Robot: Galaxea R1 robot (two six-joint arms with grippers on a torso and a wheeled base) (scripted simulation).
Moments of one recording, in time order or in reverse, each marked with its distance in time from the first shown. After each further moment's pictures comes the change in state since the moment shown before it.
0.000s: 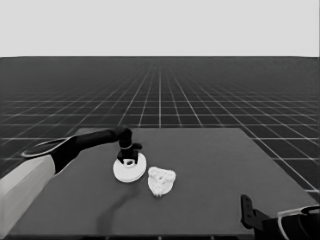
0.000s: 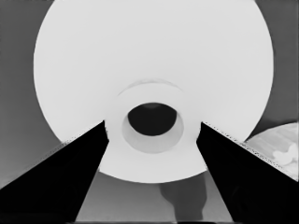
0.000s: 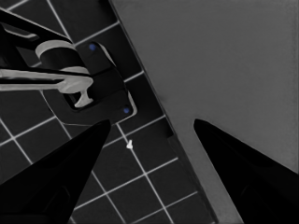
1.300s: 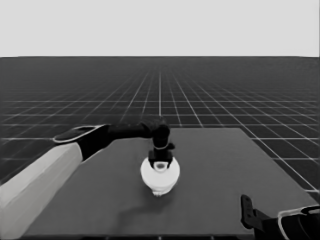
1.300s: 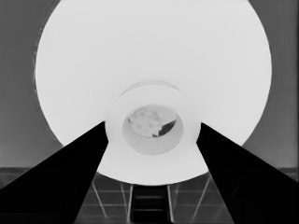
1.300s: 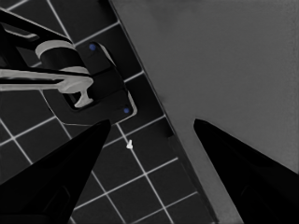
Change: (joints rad) left arm -0.119 0.252 0.269 -0.057 0.149 -0.504; right arm 0.000 0.000 0.000 0.000 0.000 0.000
